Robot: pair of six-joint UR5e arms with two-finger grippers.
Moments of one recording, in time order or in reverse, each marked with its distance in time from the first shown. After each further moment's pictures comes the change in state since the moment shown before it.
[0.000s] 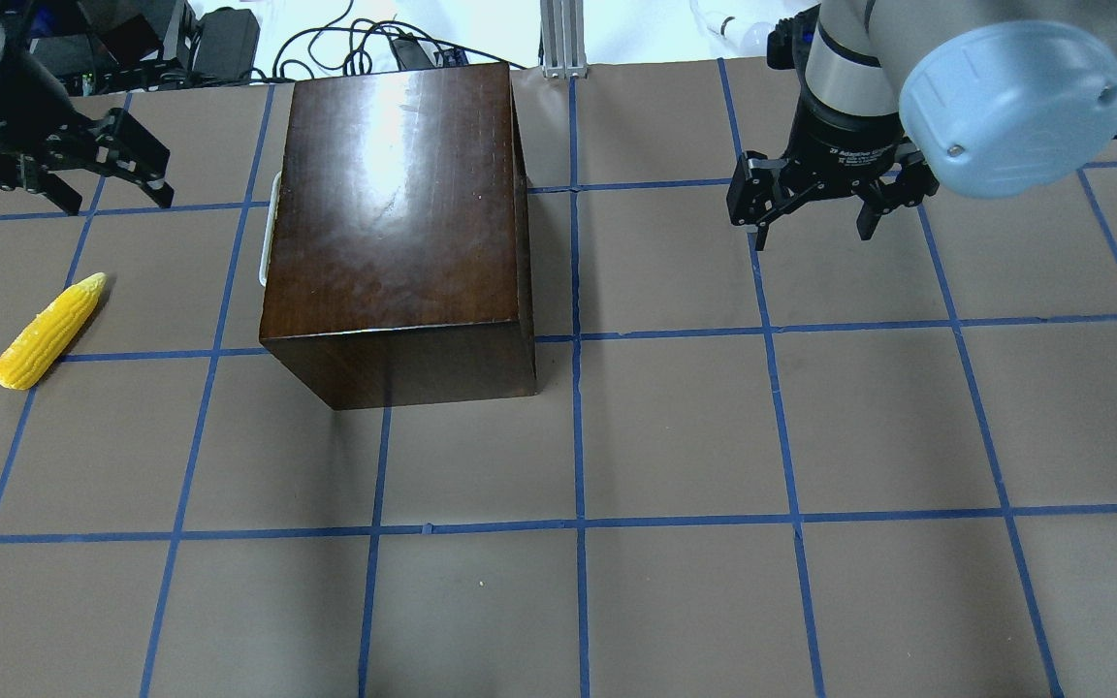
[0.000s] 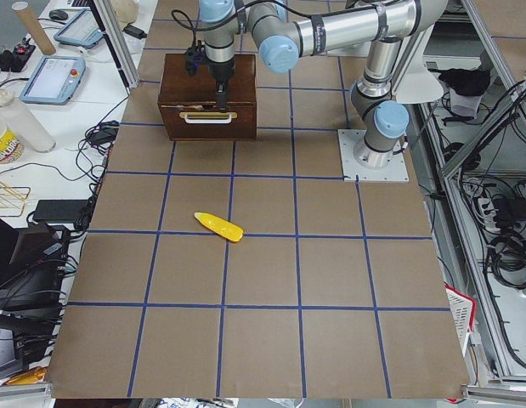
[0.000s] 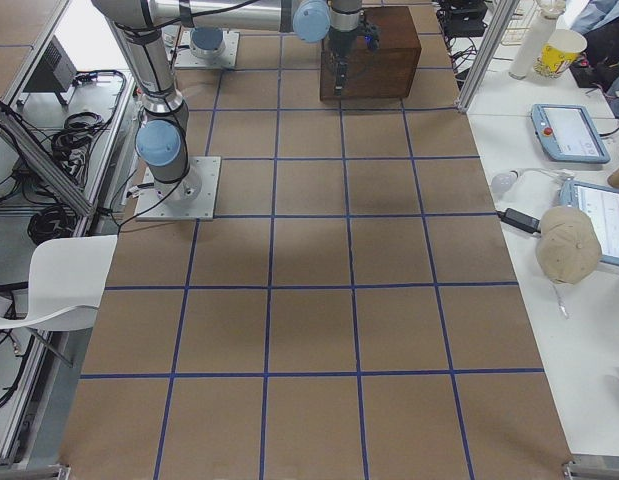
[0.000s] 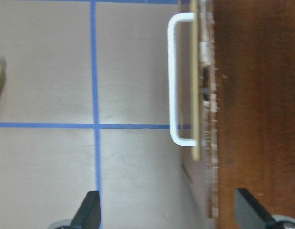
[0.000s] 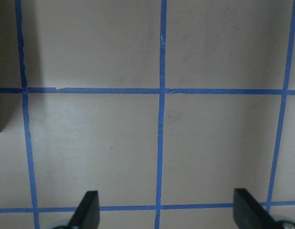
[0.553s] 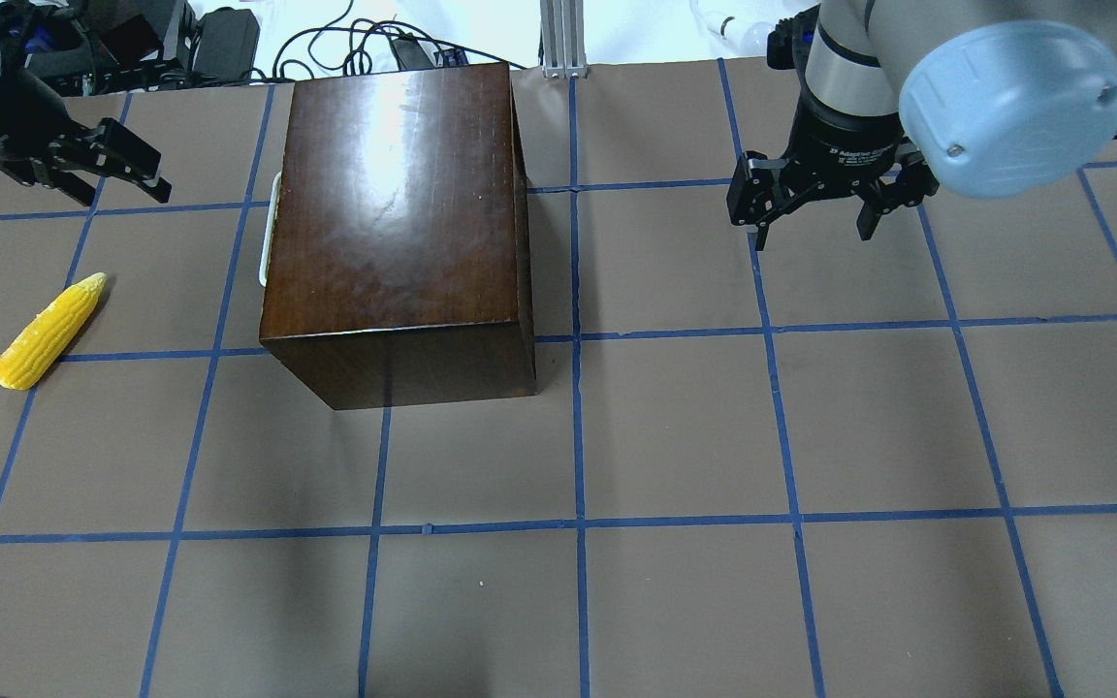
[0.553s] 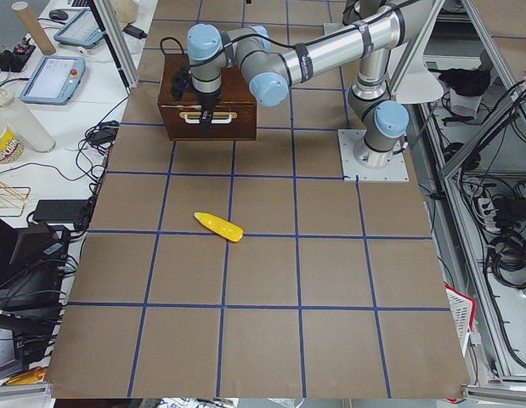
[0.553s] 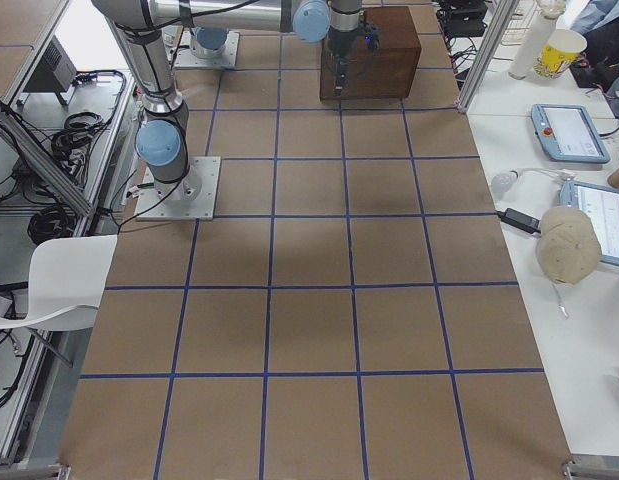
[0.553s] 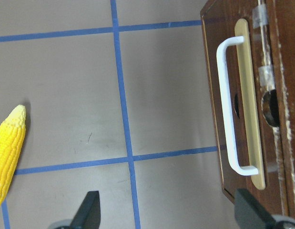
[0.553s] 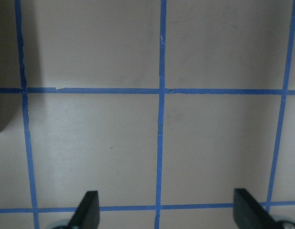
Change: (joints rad) left arm 0.054 -0.131 -0.009 0.146 -0.120 0.120; right arm 0.000 0.001 0.000 0.000 0.000 0.000
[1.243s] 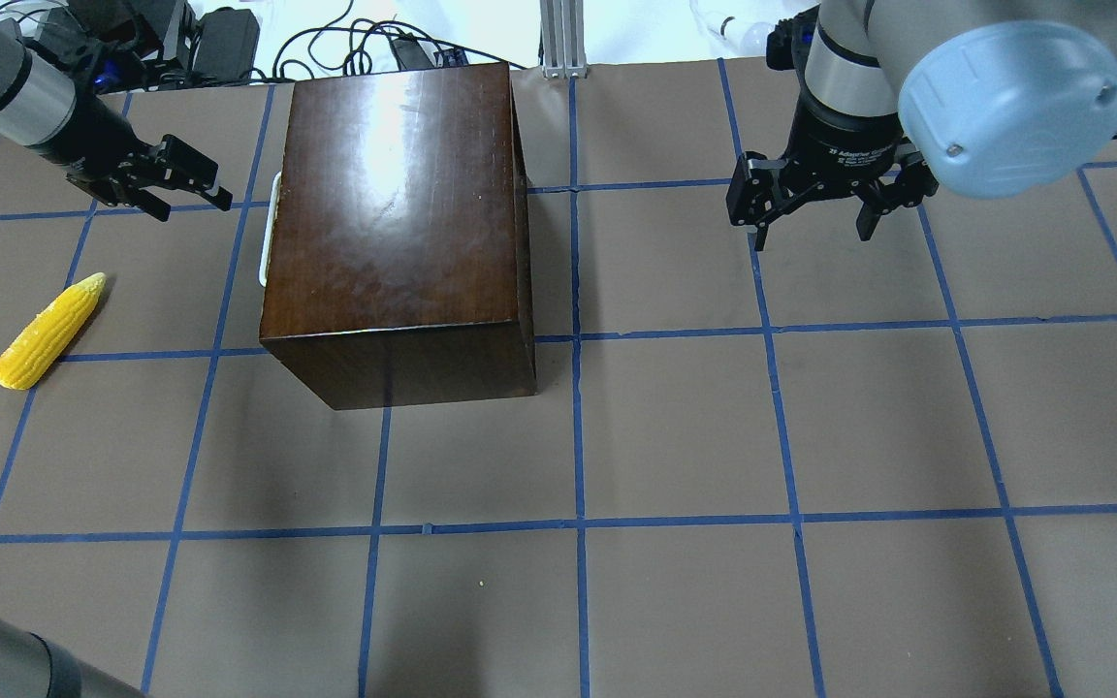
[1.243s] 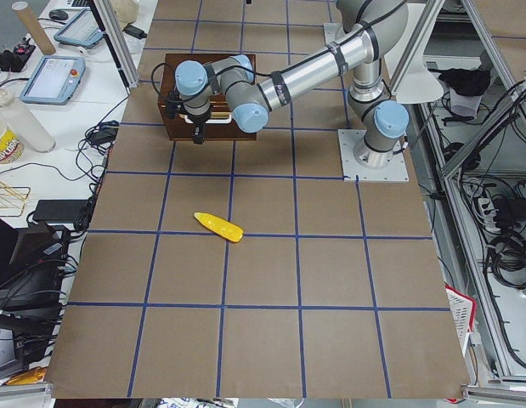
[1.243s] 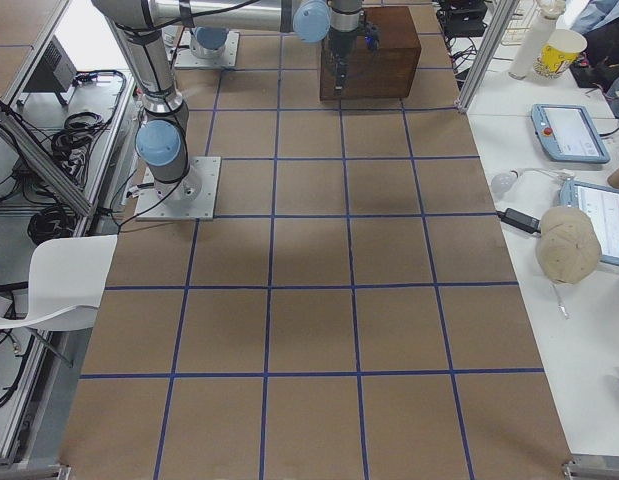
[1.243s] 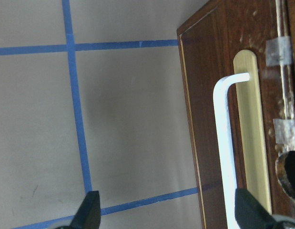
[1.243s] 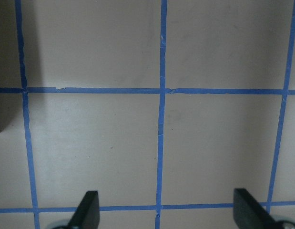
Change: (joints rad) left arm -0.011 -0.114 -0.008 0.039 -0.139 -0.008; right arm 0.000 0.000 0.000 0.000 0.001 0.000
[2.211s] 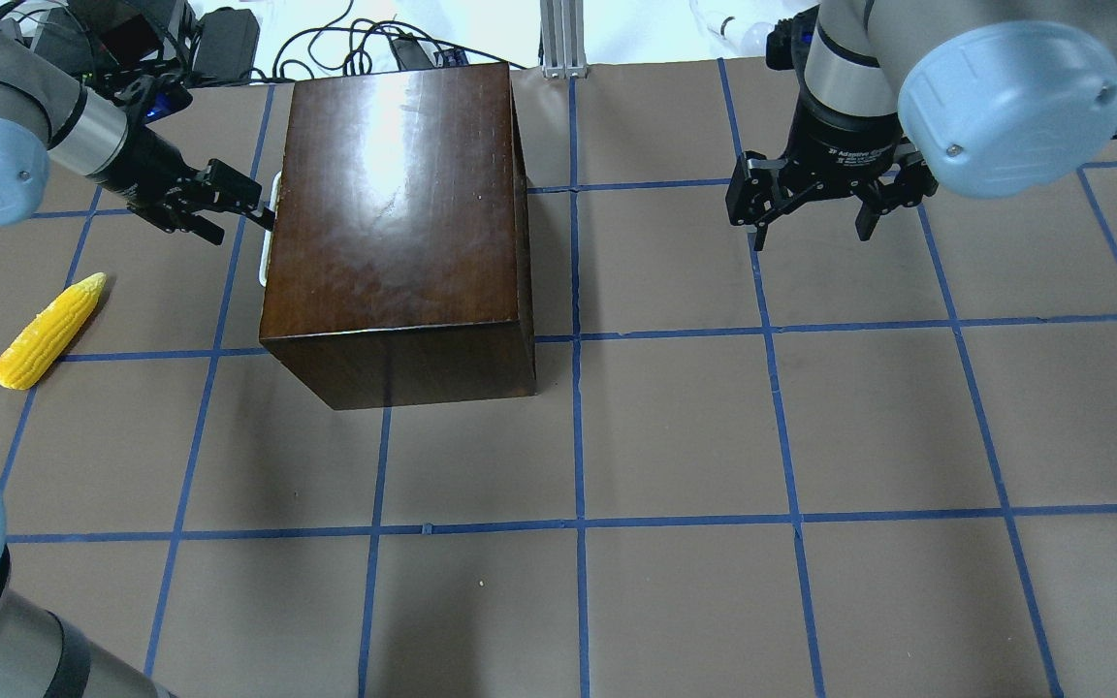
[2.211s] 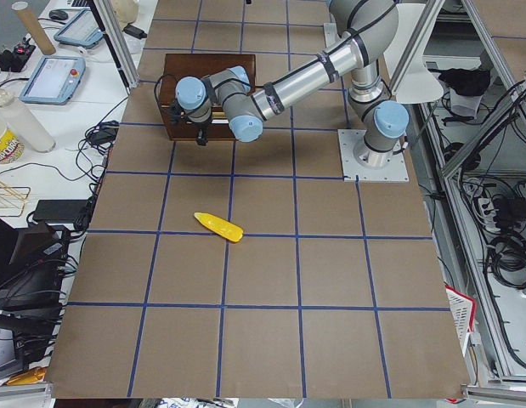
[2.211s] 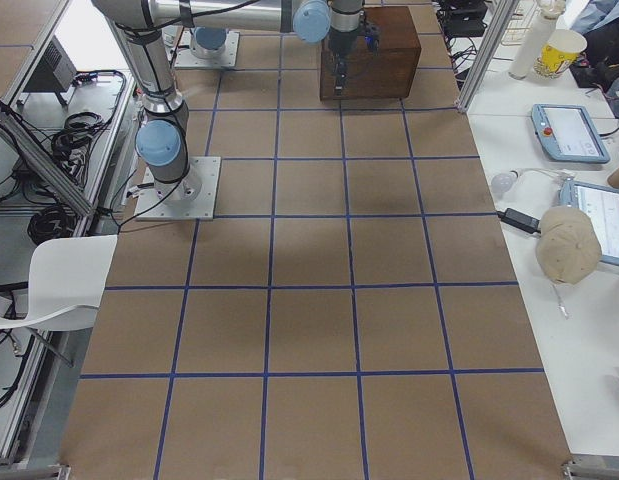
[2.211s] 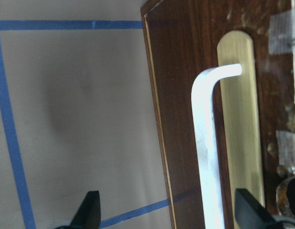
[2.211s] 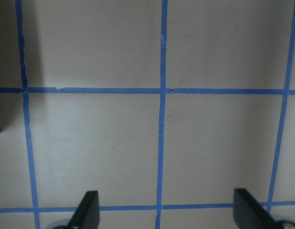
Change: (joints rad) left arm -0.018 -0.049 -0.037 0.002 -0.071 0.012; right arm 0.000 0.000 0.000 0.000 0.002 0.000
